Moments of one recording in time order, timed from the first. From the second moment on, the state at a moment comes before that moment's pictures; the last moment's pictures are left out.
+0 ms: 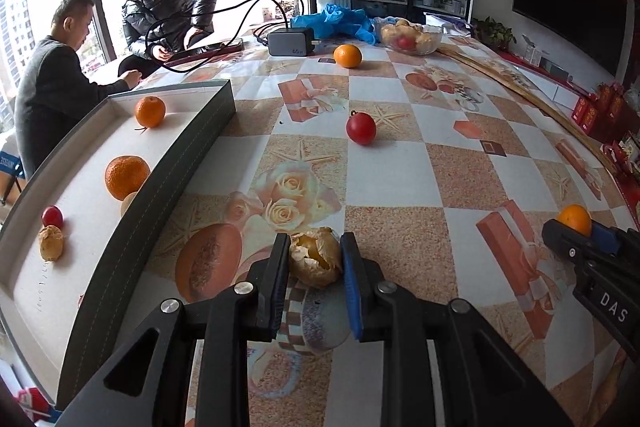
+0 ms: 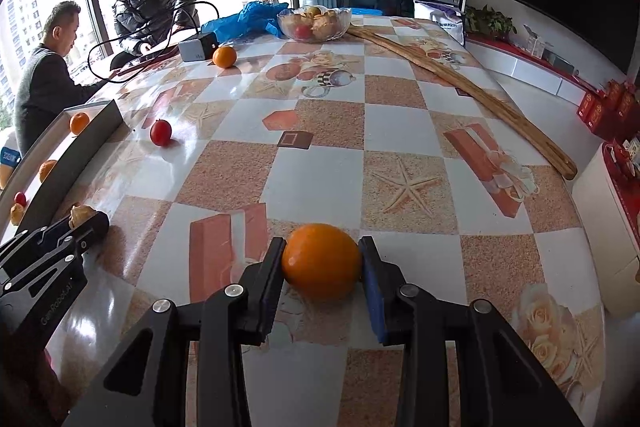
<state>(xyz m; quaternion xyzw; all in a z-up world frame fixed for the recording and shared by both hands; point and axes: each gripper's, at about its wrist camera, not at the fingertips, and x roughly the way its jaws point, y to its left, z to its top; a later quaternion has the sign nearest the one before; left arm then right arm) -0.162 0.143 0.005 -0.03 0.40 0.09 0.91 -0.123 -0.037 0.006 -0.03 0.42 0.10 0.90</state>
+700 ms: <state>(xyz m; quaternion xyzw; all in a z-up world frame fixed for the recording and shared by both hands) -0.166 0.155 0.005 -0.08 0.39 0.05 0.91 -0.124 -0.037 0.006 -0.03 0.42 0.10 0.90</state>
